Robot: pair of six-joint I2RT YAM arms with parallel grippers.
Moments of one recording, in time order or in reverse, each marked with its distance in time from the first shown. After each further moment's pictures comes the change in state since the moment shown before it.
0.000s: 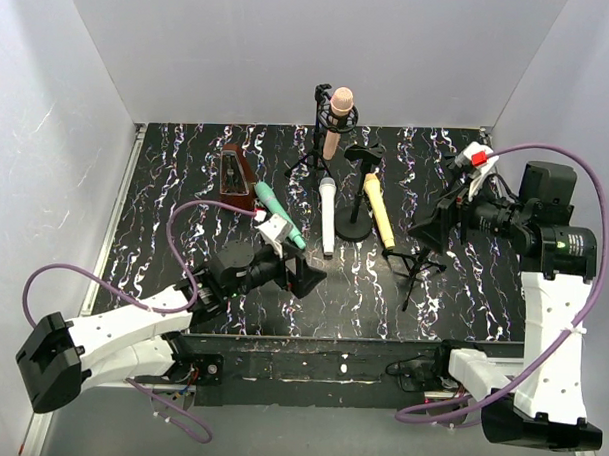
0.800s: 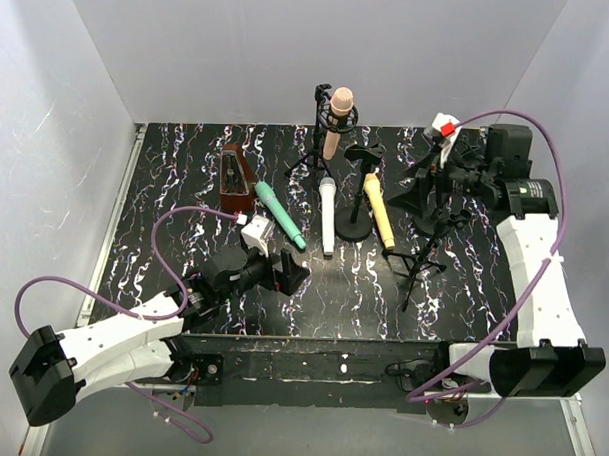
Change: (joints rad) left arm 0.046 -0.102 -0.077 -0.134 -0.125 -0.127; right arm 0.099 0.237 -0.001 0.271 -0.088 -0.038
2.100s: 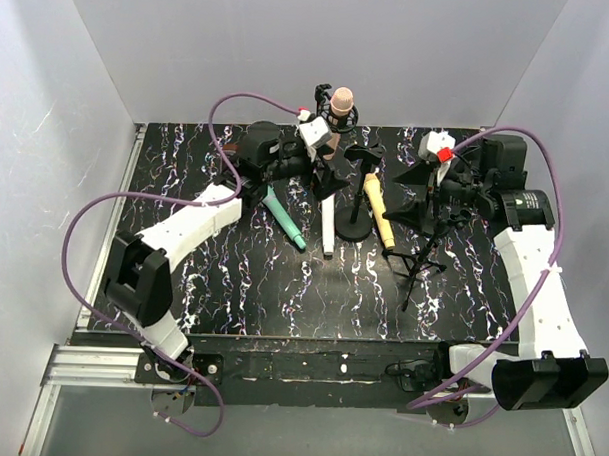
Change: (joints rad) left arm 0.313 0.729 0.881 0.011 0.666 0.602; right arm 0.055 -0.029 -0.066 0.045 -0.112 -0.200
